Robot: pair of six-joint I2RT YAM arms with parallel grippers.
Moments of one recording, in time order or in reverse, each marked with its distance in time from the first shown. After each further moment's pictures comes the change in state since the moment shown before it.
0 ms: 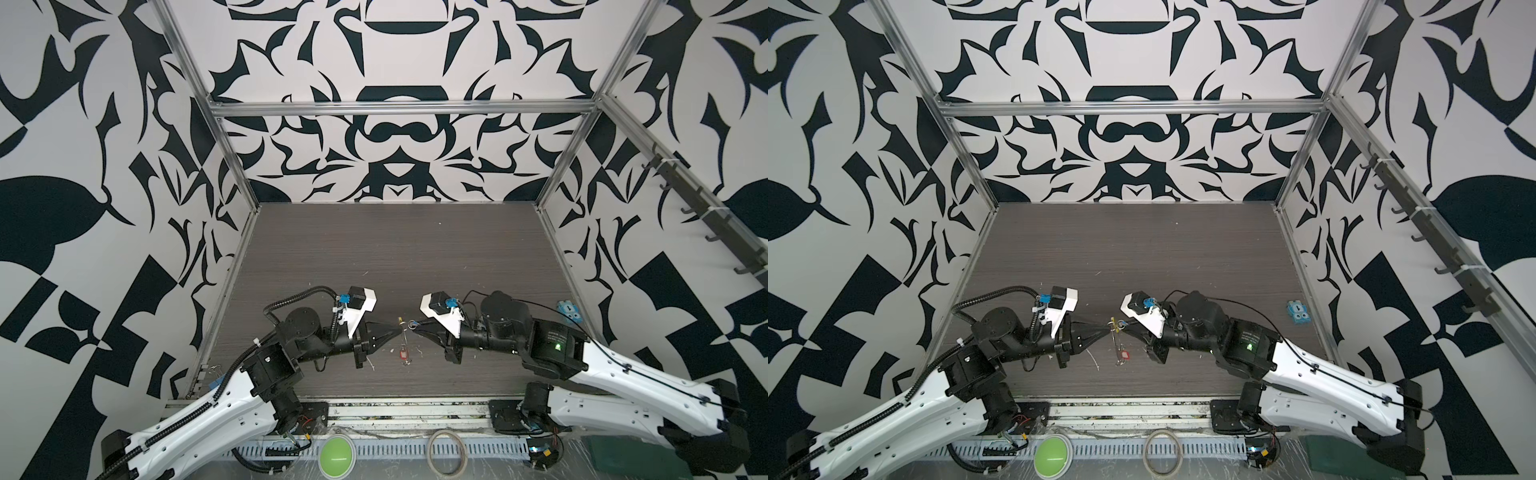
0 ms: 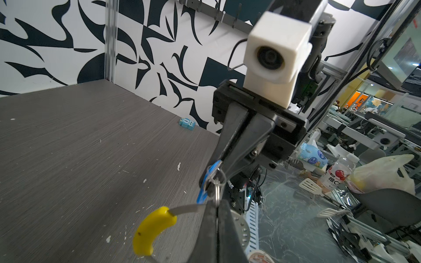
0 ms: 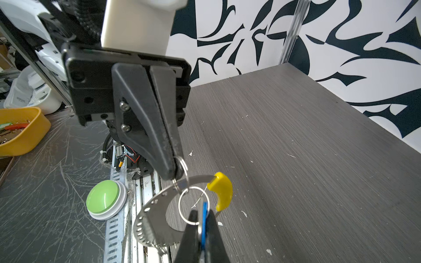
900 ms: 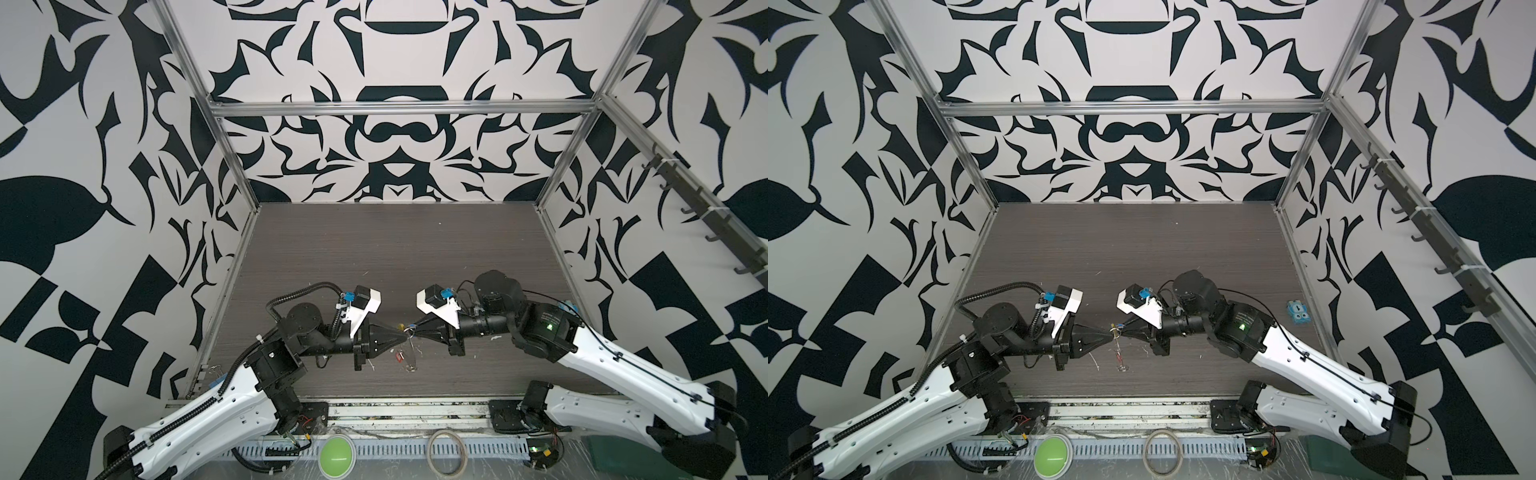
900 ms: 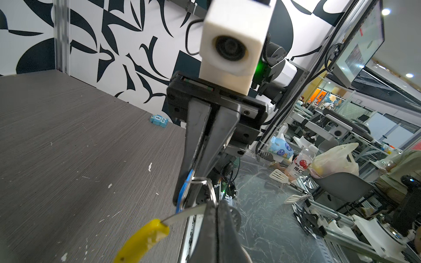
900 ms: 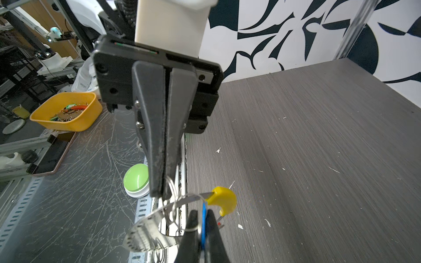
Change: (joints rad) left arm 0.010 0.043 0.013 0.068 0.165 -0.076; right arm -0.154 0.101 0.084 -0.078 -0.363 -0.095
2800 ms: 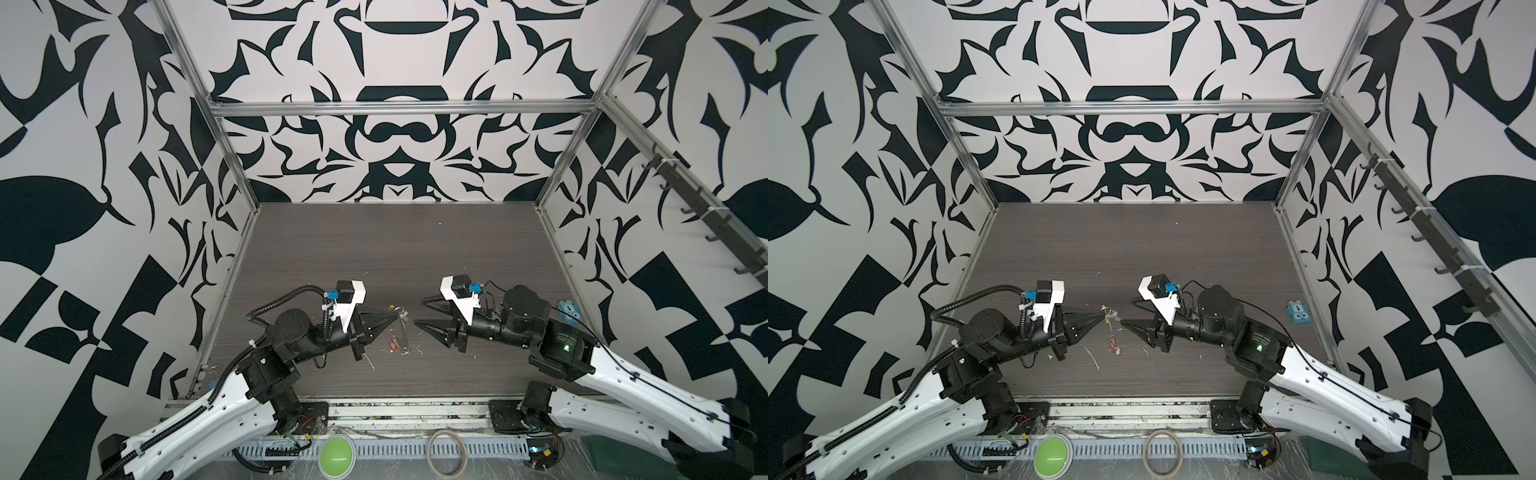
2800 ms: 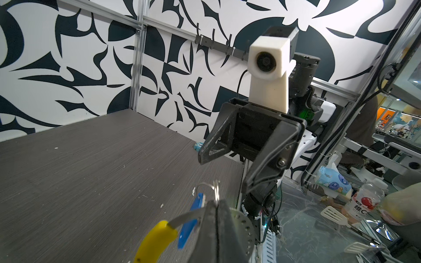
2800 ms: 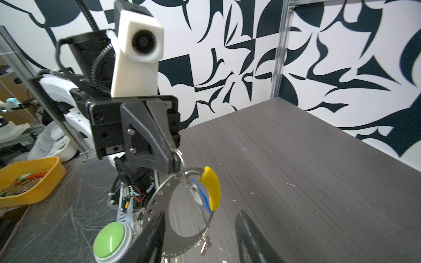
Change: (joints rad) left arm -0.009 -0.069 0.003 -0.005 -0.289 0.092; right arm 0.051 -0.174 -0.155 0.304 0.229 0.212
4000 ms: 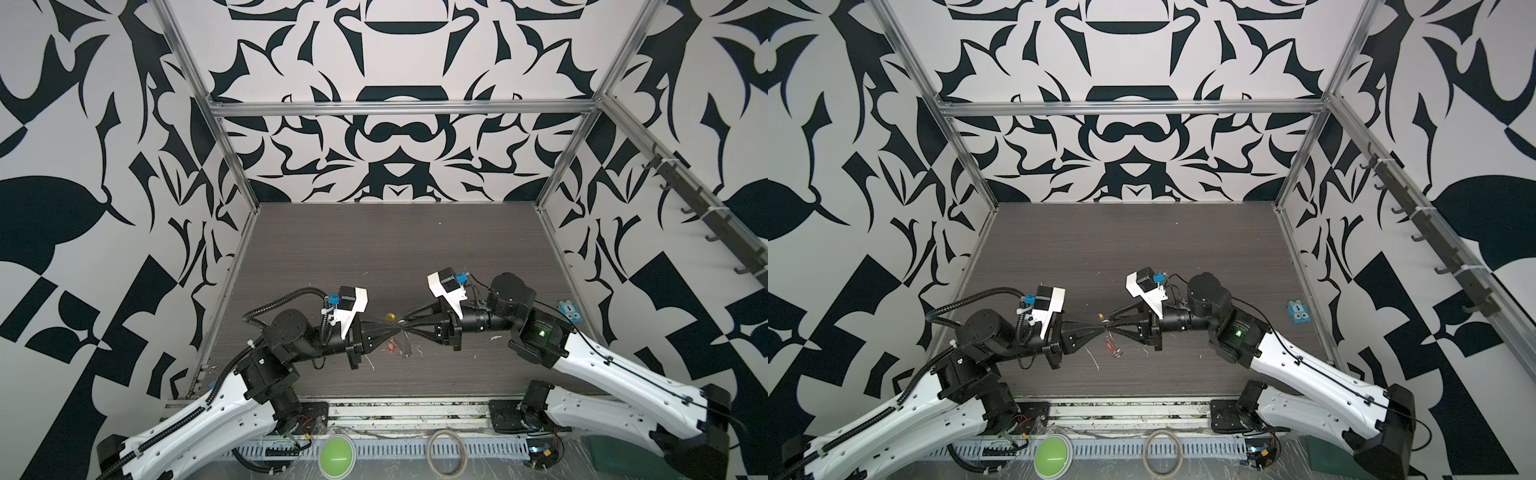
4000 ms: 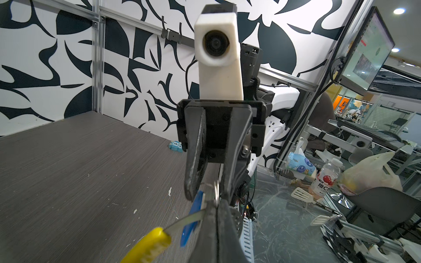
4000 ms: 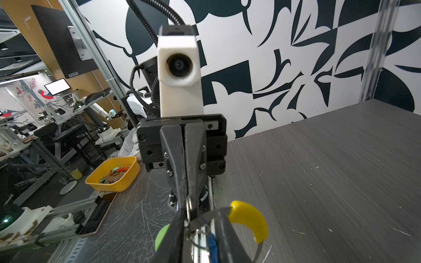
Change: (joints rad) left arm 0.000 -0.008 0.005 0.016 0.151 -0.015; right arm -0.067 0.132 0.003 0.202 -0.366 0.164
